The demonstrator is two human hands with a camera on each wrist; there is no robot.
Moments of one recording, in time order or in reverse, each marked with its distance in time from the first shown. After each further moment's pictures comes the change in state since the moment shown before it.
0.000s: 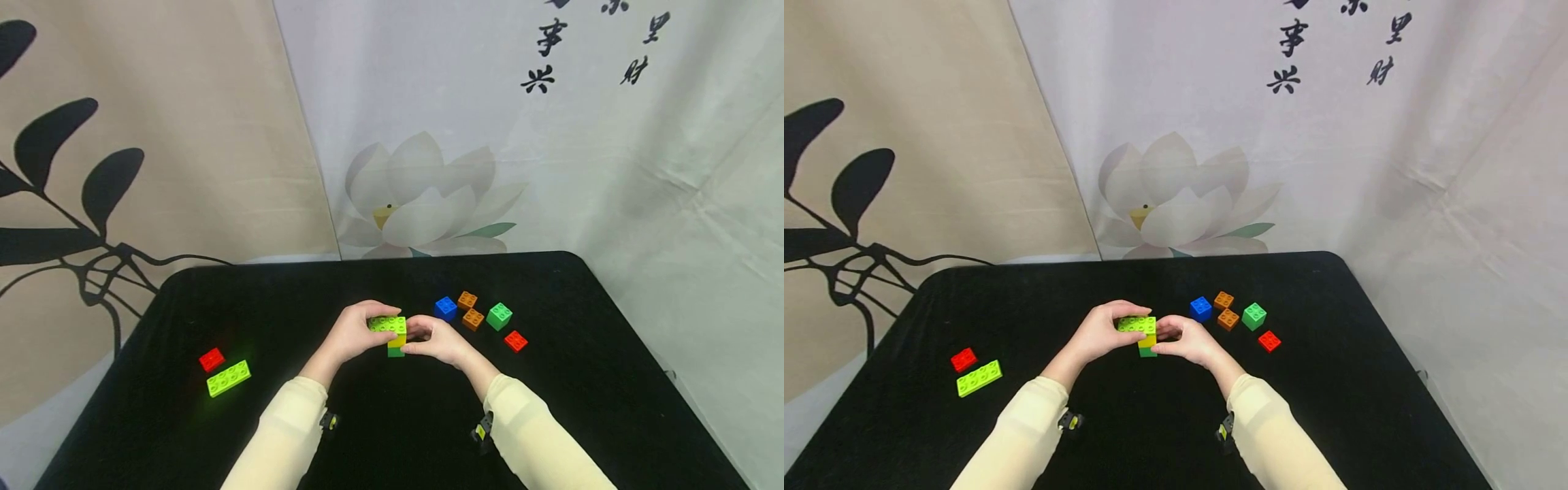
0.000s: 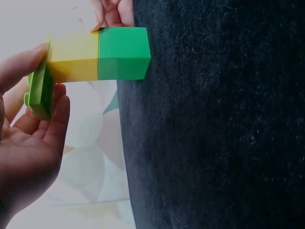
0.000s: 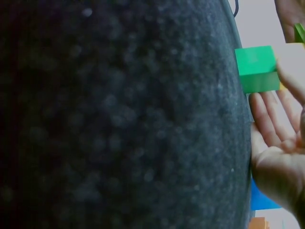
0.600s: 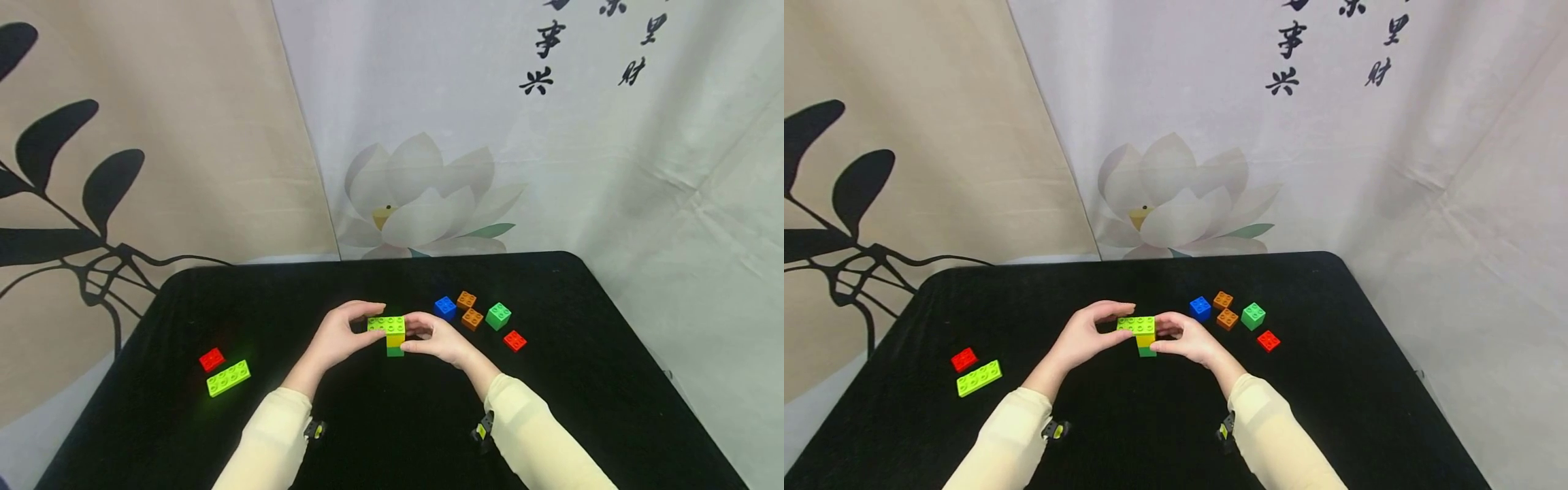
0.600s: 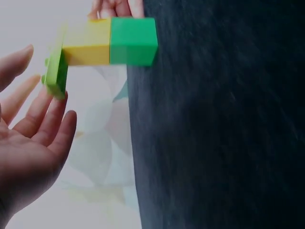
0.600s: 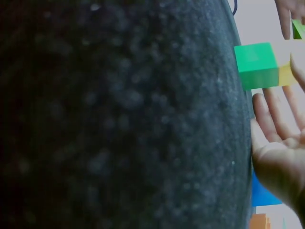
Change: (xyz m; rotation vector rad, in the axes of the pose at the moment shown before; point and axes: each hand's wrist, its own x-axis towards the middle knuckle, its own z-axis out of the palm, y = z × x) left_hand -0.019 -0.003 -0.015 0.021 0.082 -0.005; right_hand -0.001 -0.002 -0.001 0.073 0.013 0.000
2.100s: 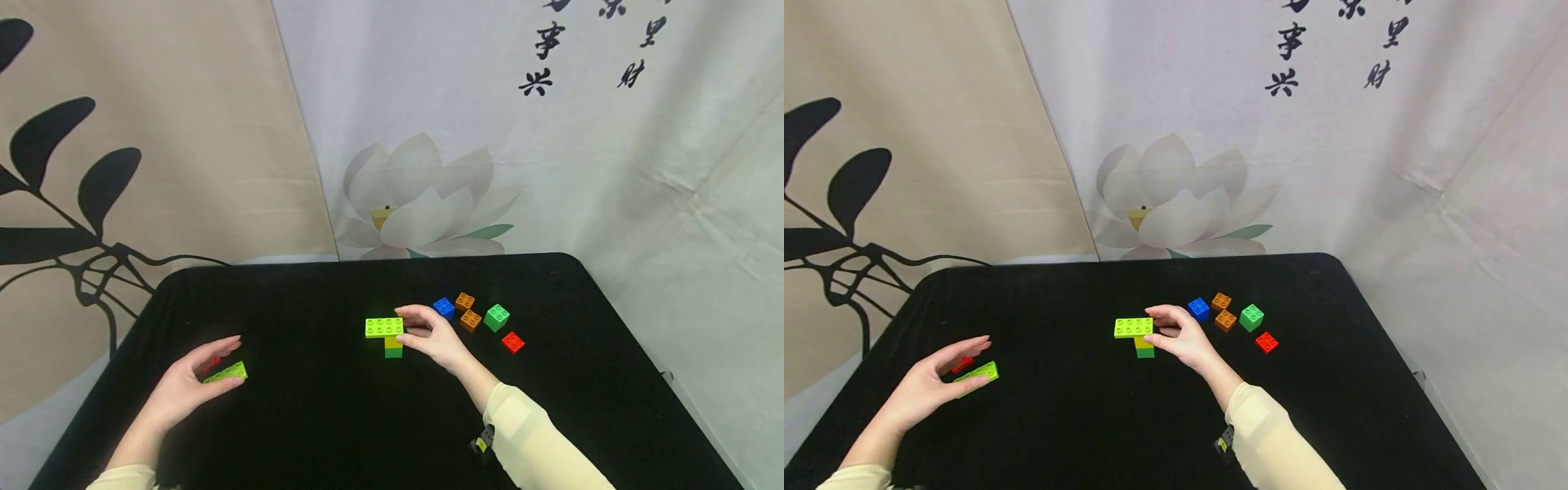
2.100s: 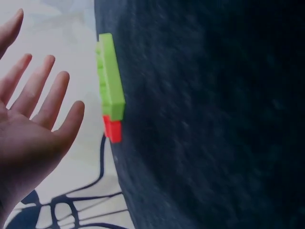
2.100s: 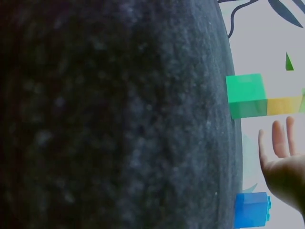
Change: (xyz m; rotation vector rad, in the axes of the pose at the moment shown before) left_hand -0.136 -0.088 -0.140 0.236 0.129 -0.203; right_hand -0.006 -0.019 0.014 0.124 0.177 -0.137
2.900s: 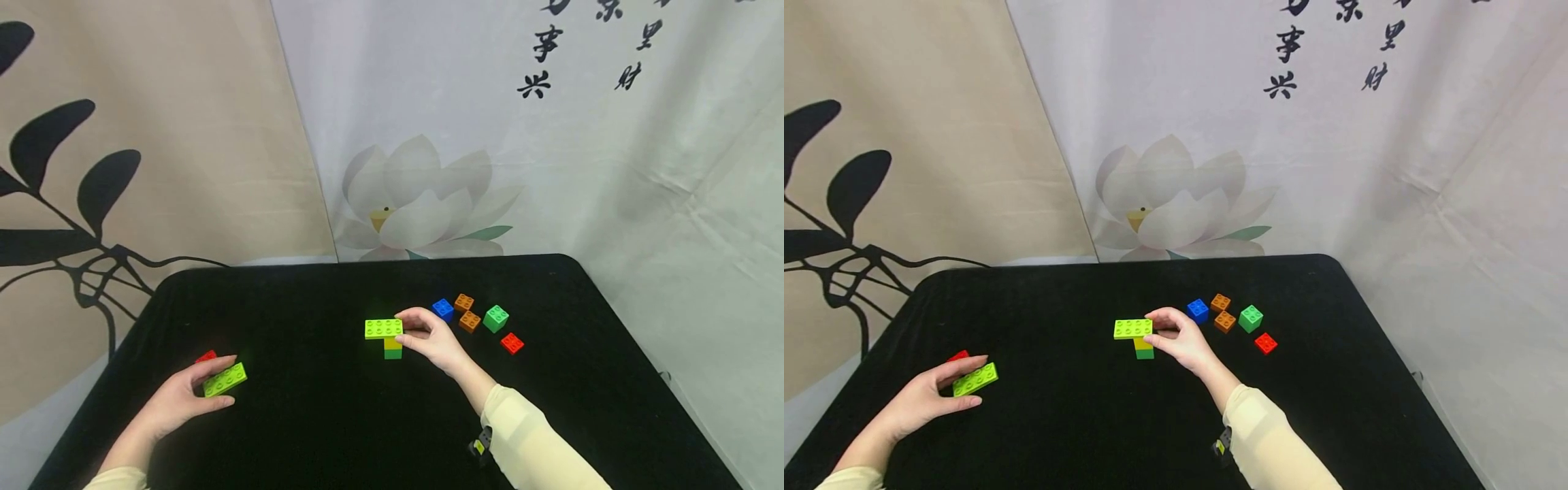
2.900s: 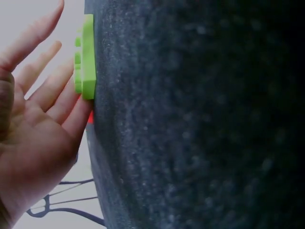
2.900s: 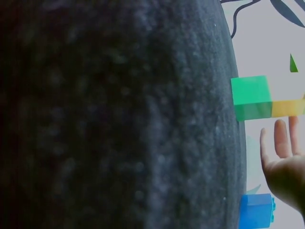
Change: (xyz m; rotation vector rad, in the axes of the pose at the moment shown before) left_hand -0.005 -0.030 -0.004 -0.037 -0.161 -0.026; right_hand 0.000 0.001 0.003 -0.017 0.023 0.059
